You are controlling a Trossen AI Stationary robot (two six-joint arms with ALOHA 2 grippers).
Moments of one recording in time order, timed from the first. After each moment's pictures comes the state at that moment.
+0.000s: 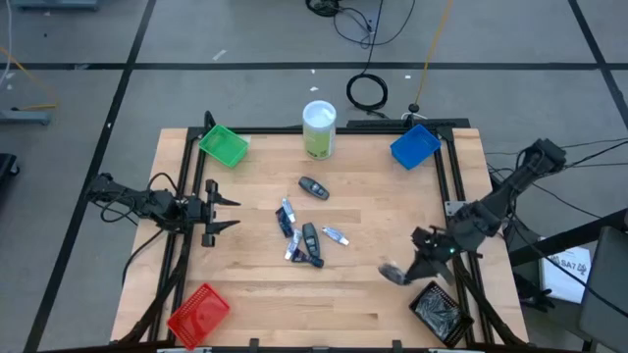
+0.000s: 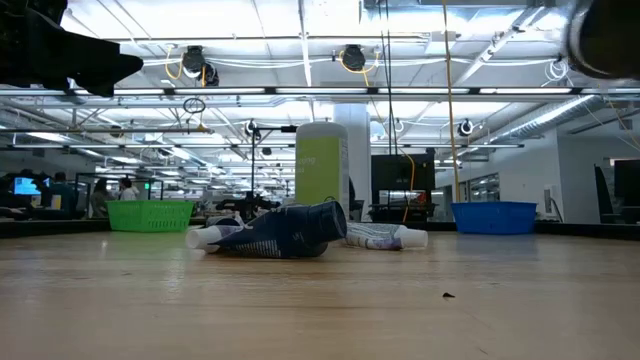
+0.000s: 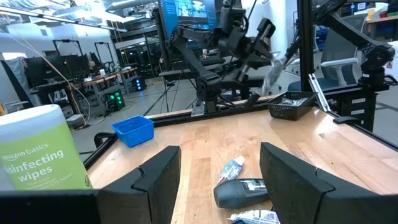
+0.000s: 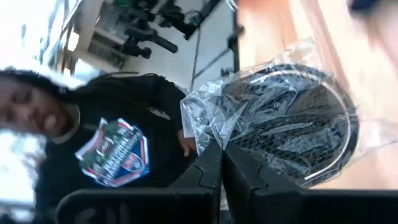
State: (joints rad) left arm -0.35 0.03 0.07 0.03 -0.34 0.20; right arm 0.72 0.72 0.42 0.00 0.04 1.12
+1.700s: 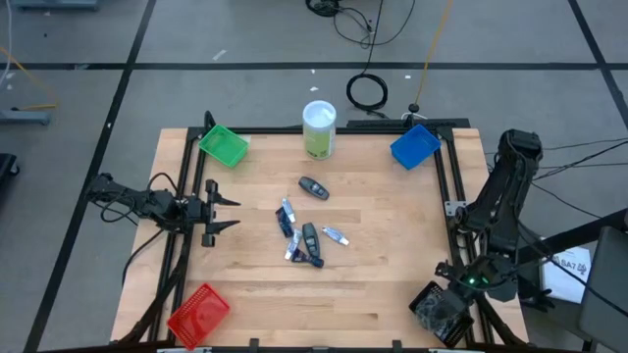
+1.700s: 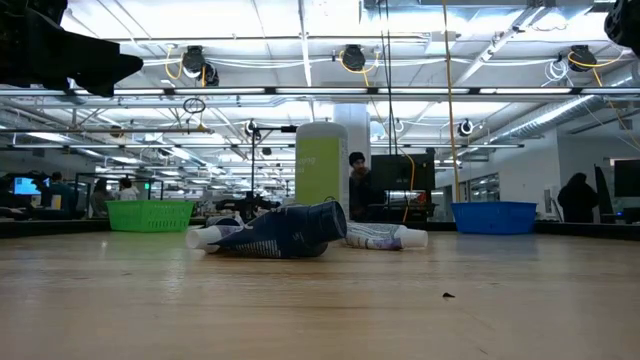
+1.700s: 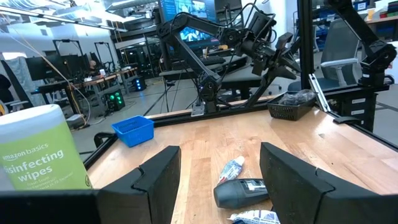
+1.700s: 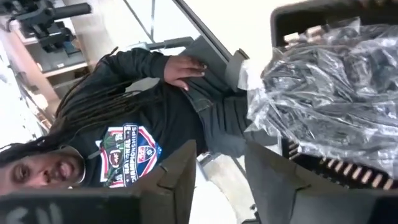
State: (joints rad) left arm -0.35 0.03 0.07 0.03 -0.34 0.20; right arm 1.27 0.96 0.49 -0.10 0.31 2.09
